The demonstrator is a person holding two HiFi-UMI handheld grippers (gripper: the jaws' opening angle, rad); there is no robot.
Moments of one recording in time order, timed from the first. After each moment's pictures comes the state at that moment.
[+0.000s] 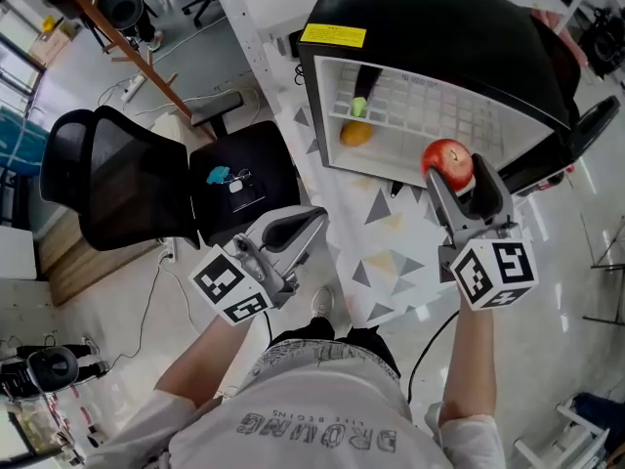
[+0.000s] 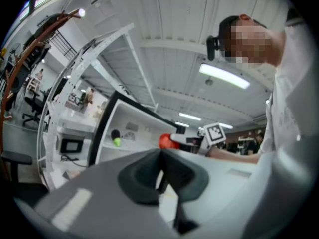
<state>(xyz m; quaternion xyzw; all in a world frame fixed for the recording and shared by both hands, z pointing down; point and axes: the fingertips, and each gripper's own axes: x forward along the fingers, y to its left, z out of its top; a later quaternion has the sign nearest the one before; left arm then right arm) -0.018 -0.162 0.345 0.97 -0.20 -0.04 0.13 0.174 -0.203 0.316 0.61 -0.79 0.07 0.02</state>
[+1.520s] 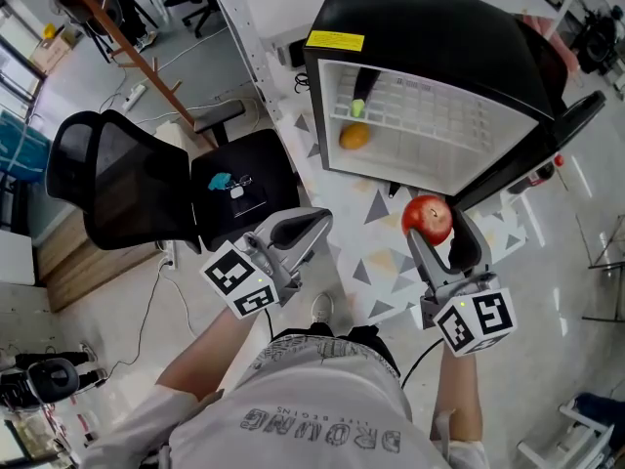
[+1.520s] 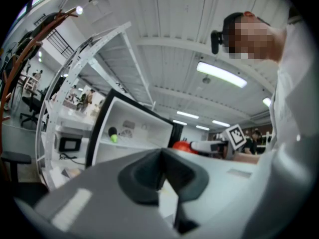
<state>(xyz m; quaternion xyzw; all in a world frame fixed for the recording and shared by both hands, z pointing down) -0.018 -0.145 0.350 0.97 -0.18 -0.03 0.13 0.133 -0.114 0.335 0.59 -0.80 0.12 0.01</state>
